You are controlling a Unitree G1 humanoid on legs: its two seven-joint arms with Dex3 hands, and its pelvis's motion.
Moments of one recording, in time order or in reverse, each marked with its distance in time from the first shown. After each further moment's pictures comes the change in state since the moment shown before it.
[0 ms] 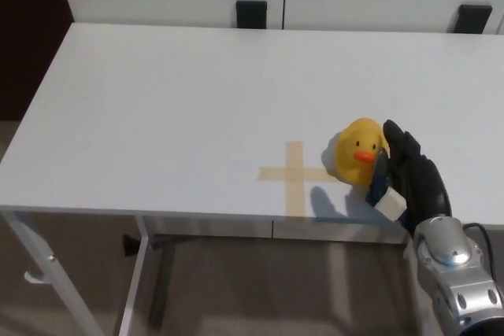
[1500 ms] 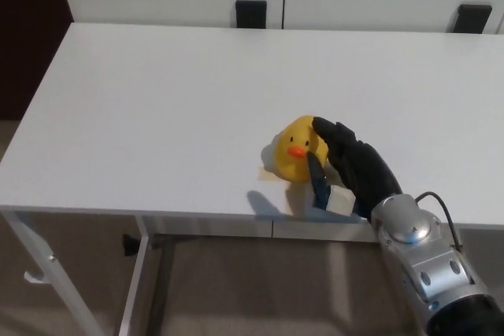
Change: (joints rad) left_arm -0.010 -0.011 -0.023 -0.005 0.003 0.002 -0.002; right_arm -0.067 0.031 0.153 -0.081 -0.075 0.159 0.093
